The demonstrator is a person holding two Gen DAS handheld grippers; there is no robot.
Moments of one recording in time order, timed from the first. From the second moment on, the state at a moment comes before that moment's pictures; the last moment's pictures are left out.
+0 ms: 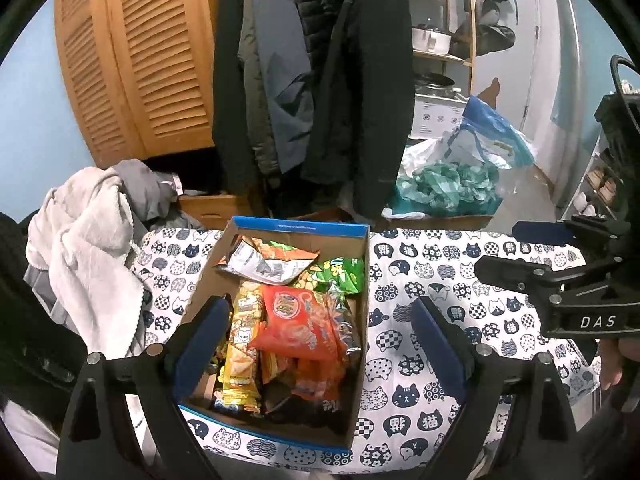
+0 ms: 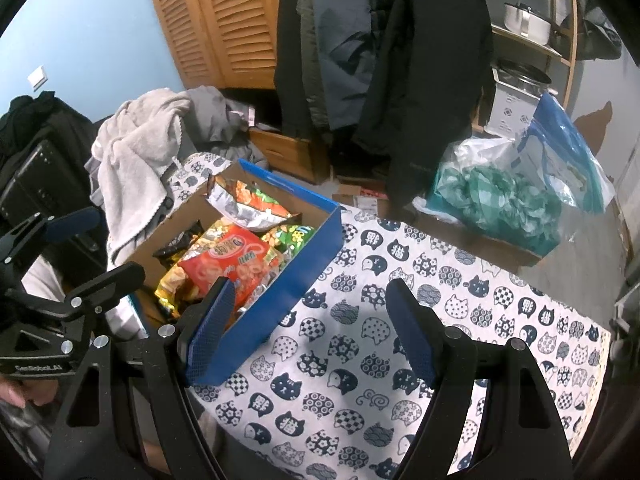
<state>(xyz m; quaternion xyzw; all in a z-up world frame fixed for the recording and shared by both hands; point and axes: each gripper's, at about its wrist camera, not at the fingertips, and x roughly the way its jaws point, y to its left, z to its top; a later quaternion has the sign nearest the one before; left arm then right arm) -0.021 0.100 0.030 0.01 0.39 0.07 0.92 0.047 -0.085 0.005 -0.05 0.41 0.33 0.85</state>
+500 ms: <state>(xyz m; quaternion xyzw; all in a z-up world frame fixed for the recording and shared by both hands) -0.021 0.102 0.028 0.01 0.40 0.08 0.91 0.046 -0.083 0.003 -0.05 0.41 0.33 0.85</state>
